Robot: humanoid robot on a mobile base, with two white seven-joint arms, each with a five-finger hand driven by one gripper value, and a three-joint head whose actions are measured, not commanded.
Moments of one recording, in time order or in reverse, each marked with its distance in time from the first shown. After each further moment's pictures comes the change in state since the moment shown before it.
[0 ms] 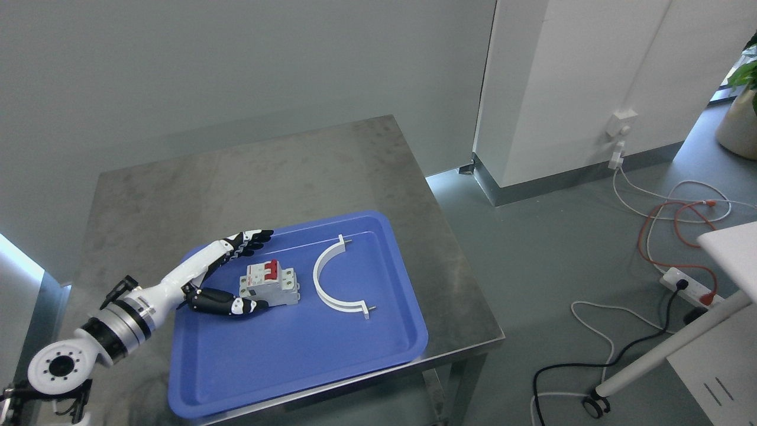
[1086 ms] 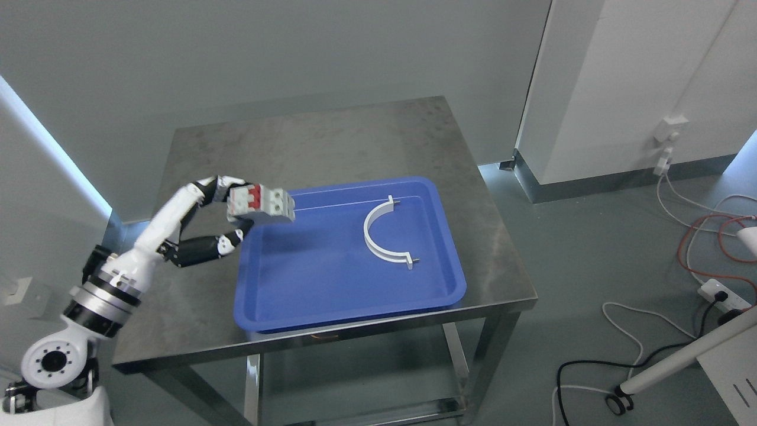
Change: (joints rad) left arm -0.111 -0.216 0.189 0.053 0.001 -0.352 0.195; right arm 0.000 0.000 0.000 0.000 0.000 0.000 -0.004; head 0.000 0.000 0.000
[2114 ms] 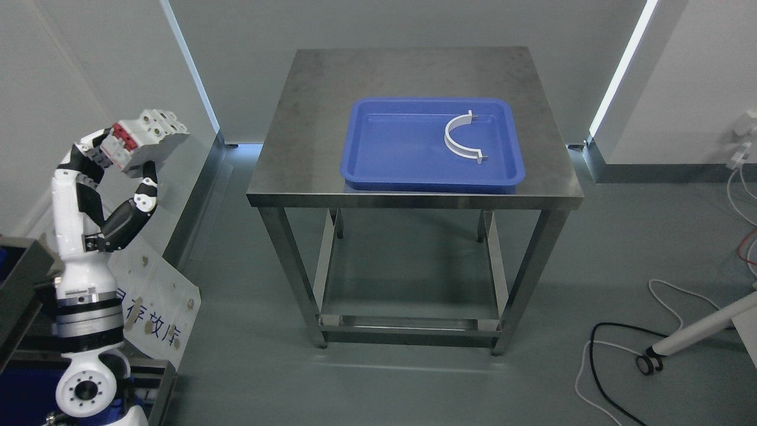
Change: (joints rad) left arm 0.087 -0.149 0.037 -0.044 0.005 -0.120 0.469; right arm 0.000 0.000 0.000 0.000 0.000 0.000 0.001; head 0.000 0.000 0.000
